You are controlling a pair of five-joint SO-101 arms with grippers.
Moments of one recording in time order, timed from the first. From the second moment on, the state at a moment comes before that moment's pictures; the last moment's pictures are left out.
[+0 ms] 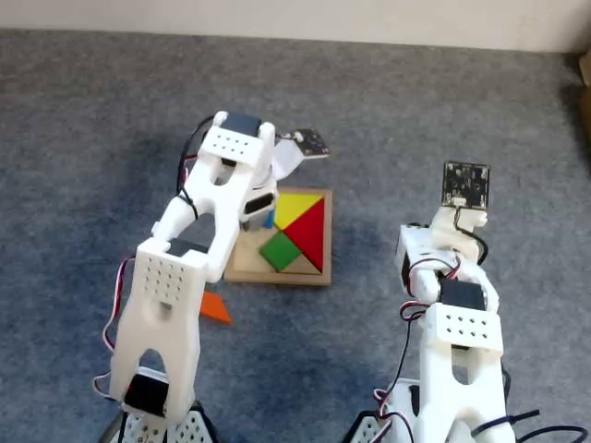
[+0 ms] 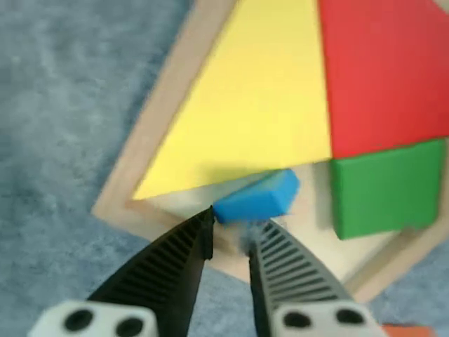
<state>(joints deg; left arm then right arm) 10.2 47.8 -36.8 92.8 -37.2 2.6 -47.0 65.2 33.0 4.7</state>
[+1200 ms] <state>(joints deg) 10.2 48.8 -41.3 94.7 -38.3 2.6 -47.0 65.2 27.7 4.7</state>
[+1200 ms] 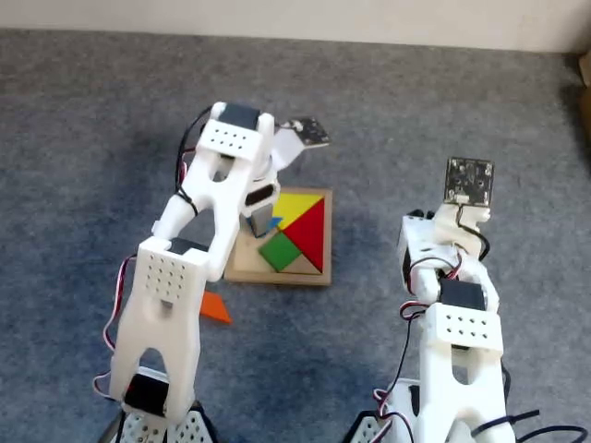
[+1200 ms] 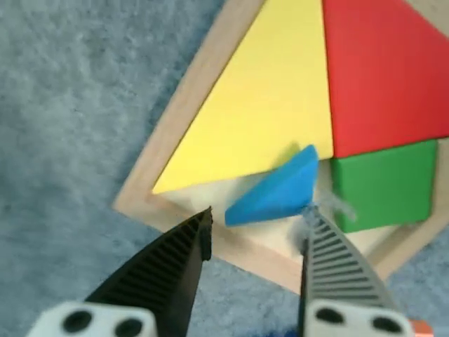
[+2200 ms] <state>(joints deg) 12.1 47.3 -40.7 93.3 -26.7 2.6 -47.0 65.2 27.6 4.7</state>
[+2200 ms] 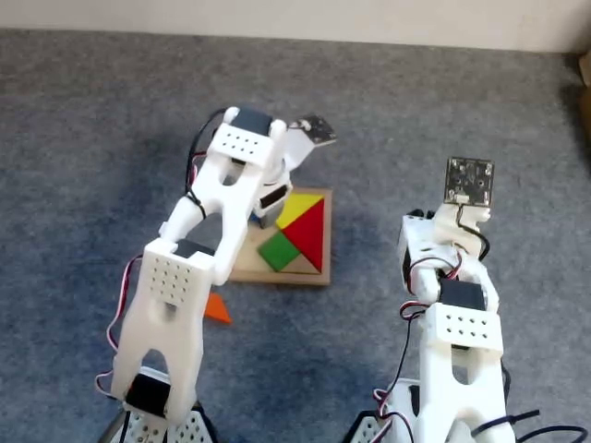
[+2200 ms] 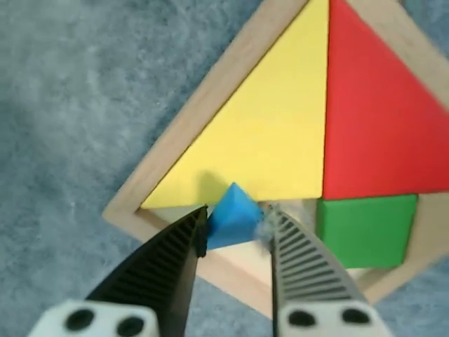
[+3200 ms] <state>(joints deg) 16.4 14.6 -30.5 99.6 -6.4 2.6 -47.0 65.2 27.6 4.7</state>
